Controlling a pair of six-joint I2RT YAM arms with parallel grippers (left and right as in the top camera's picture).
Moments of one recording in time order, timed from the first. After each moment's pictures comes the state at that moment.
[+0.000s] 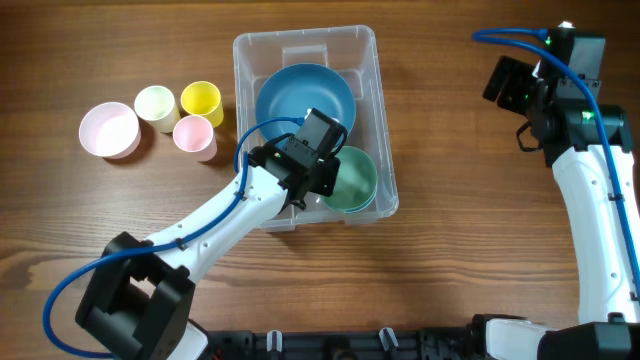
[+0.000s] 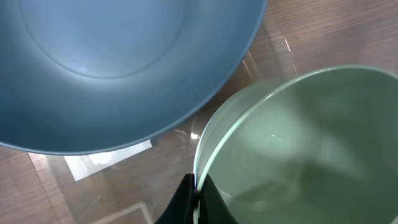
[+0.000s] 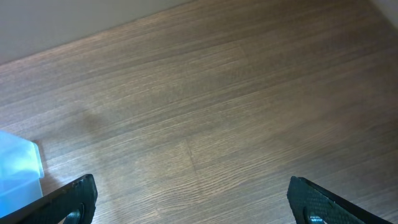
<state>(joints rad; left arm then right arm) -0.65 1.66 1.11 -0.57 -0.09 -0.31 -0.05 1.45 1.35 -0.71 0.22 0.24</state>
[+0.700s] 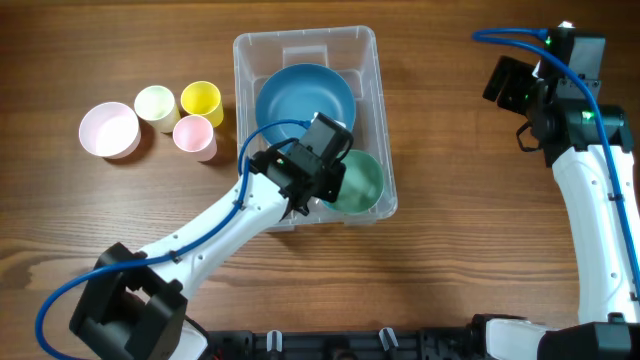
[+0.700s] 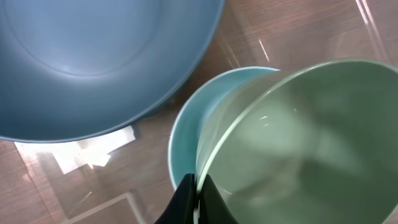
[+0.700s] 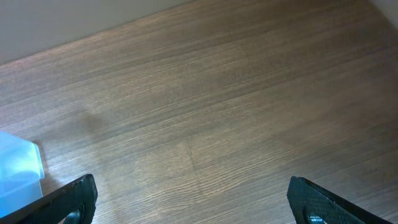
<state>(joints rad) -0.69 1.62 1.12 -0.60 -0.07 -0.31 -0.05 1.45 1.35 -0.71 0.22 0.24</state>
